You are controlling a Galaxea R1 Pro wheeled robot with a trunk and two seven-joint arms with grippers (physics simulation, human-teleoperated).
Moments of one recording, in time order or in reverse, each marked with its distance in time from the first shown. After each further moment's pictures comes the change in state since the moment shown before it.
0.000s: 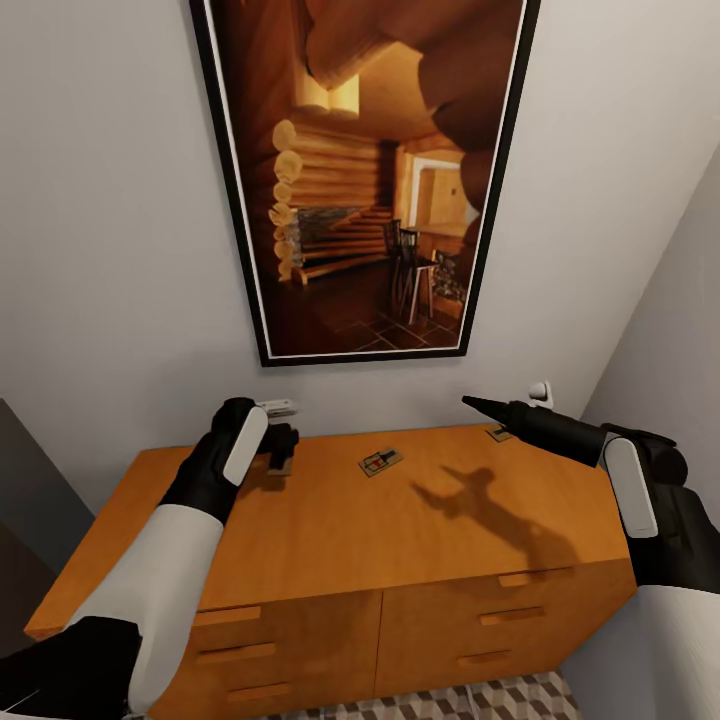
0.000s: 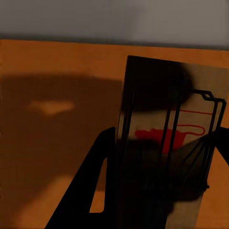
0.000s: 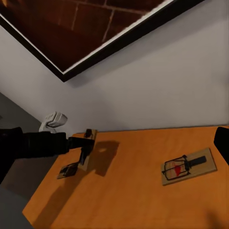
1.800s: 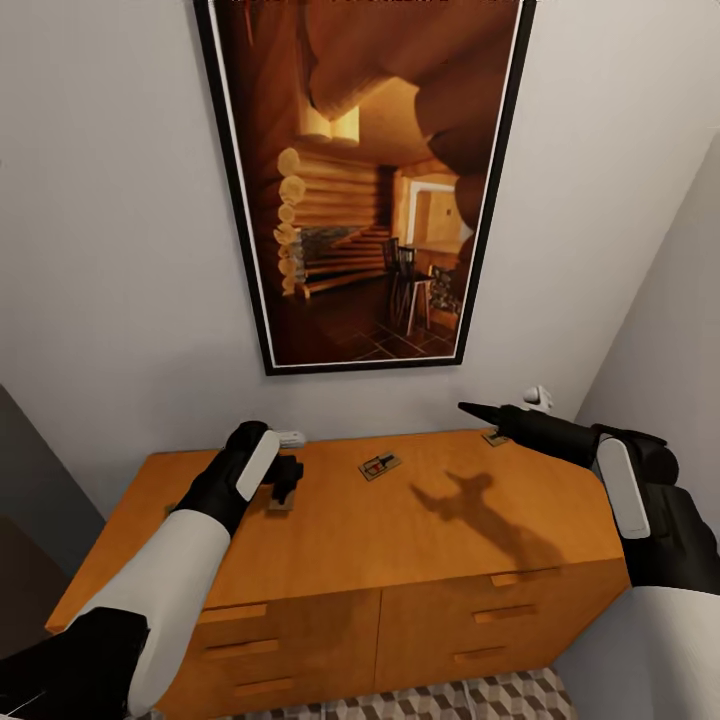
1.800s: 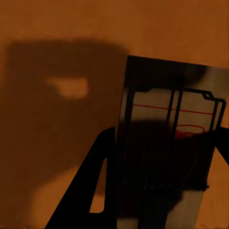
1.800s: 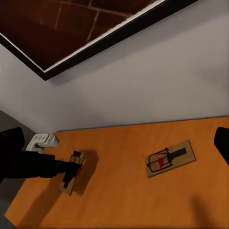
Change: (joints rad) left arm 0.003 -0.003 -0.037 0.195 0.006 -0.008 -0.003; right arm 0.002 0.005 0.030 -0.003 0.016 -0.005 -0.122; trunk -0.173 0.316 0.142
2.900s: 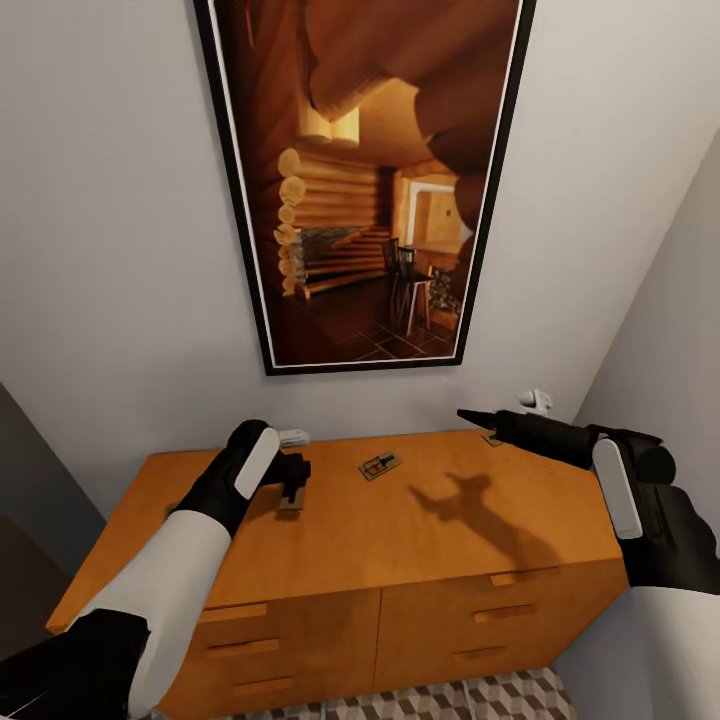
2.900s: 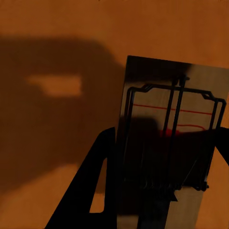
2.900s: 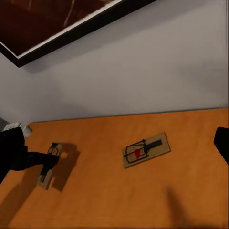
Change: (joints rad) left arm 0.003 -0.002 -0.009 -0.018 0.093 -0.001 0.001; right arm 0.000 0.002 0.014 -0.008 0.112 -0.006 -0.002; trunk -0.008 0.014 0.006
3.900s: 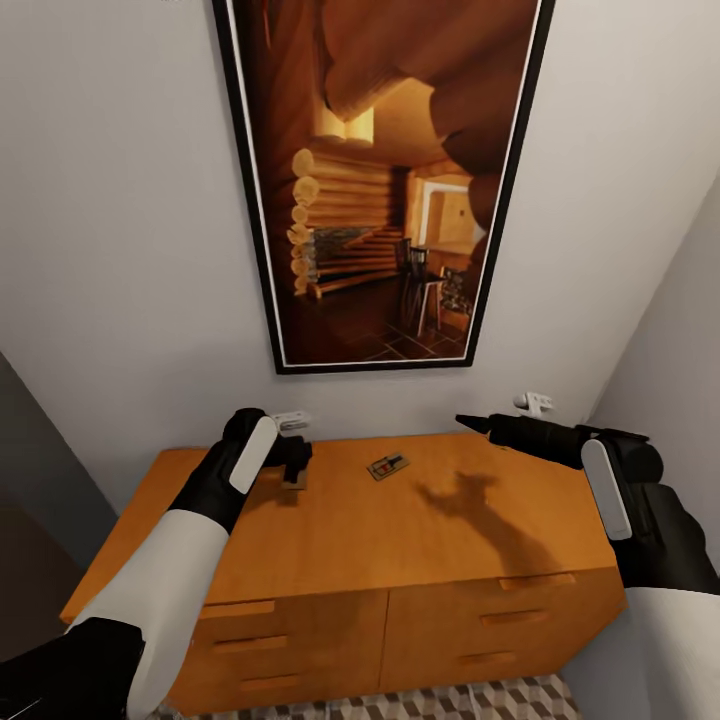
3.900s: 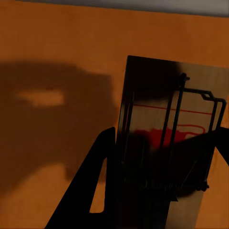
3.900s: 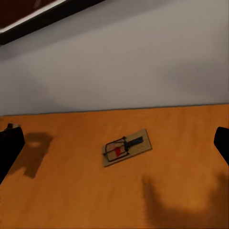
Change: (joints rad) left arm 0.008 0.001 -0.008 -0.125 0.003 0.000 -0.003; right arm 0.000 0.004 0.047 -0.003 0.032 -0.023 -0.119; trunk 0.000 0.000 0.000
